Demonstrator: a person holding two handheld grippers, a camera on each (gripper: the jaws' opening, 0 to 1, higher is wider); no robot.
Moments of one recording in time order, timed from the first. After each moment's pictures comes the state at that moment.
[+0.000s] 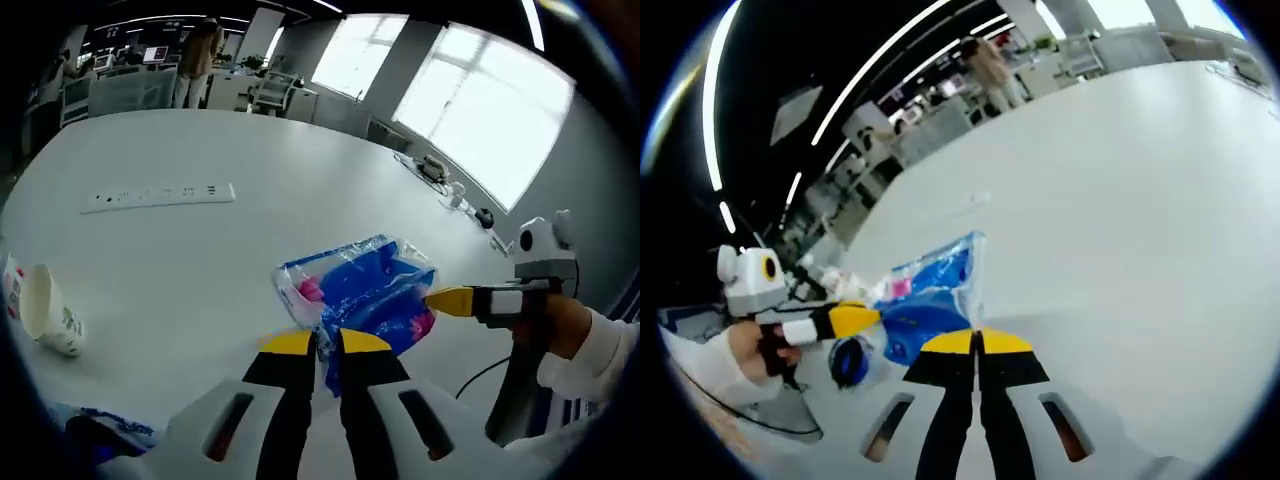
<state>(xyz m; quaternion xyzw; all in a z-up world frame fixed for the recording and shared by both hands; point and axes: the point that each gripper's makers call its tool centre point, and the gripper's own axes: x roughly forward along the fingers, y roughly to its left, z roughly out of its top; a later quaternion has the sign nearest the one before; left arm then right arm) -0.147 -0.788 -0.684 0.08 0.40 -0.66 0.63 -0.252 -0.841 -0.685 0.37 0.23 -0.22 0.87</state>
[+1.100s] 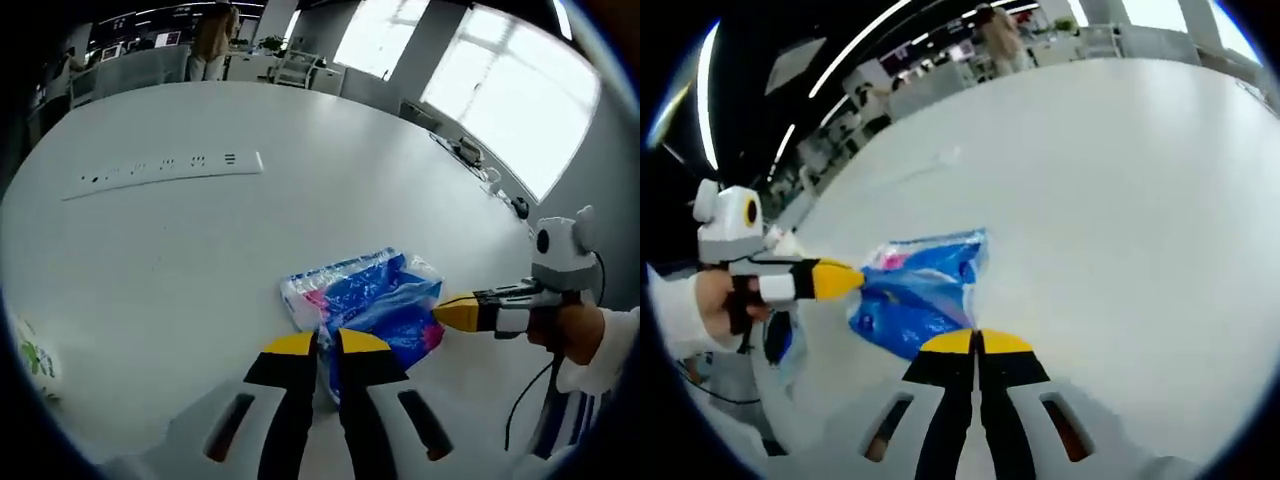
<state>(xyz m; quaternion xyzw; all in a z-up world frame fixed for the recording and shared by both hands) -0.111 -0.839 -0.757 0.12 0.41 -0.63 0.65 -0.228 -0.883 -0.779 0.34 0.31 -0.21 0.86</state>
